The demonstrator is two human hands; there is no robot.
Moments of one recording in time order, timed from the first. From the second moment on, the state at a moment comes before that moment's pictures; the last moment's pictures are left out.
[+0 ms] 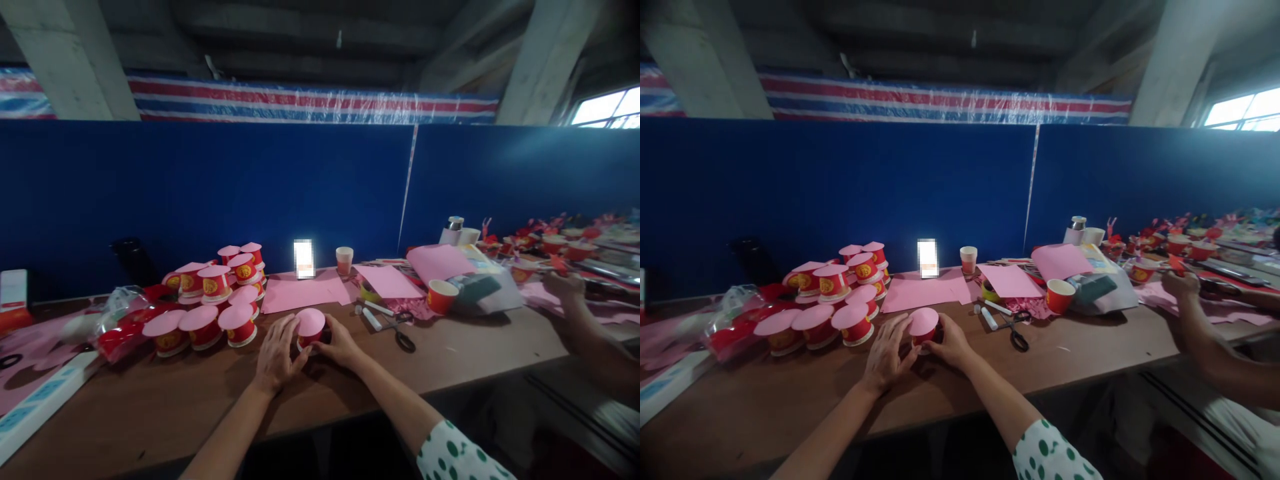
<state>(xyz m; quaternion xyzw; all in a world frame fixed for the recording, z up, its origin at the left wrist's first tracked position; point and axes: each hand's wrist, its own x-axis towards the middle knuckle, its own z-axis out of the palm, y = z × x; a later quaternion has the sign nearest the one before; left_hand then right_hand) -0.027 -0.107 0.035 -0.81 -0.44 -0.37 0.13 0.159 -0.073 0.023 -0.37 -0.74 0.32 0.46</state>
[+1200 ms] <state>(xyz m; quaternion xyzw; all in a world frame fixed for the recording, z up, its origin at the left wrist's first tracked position) -0.027 -0.106 0.034 -0.81 -0.42 -0.38 0.14 0.159 -0.072 0.019 -0.36 -0.73 0.33 0.47</state>
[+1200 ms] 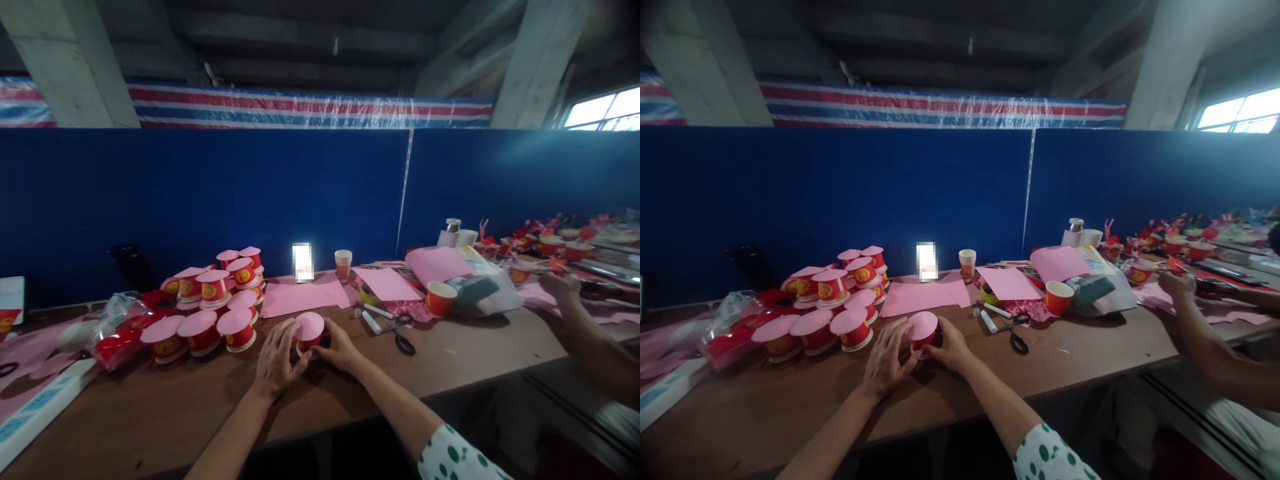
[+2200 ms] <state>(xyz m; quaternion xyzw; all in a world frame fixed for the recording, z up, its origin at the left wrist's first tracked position) -0.027 -0.112 0.035 -0.84 -0.39 -0.34 0.16 0.158 -0.073 0.019 -0.37 -0.73 0.33 0.47</state>
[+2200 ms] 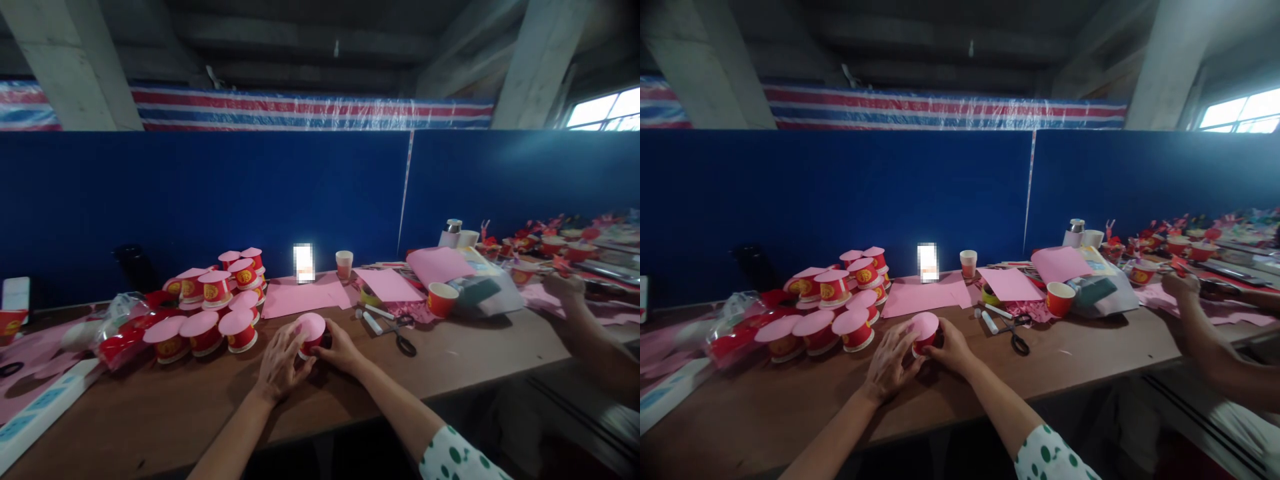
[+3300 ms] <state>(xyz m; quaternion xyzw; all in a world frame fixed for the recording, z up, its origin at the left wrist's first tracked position) -0.027 -0.112 0.035 -0.84 -0.39 -0.34 0.15 0.159 -0.072 0.017 -0.37 -0.74 0.32 0.46</state>
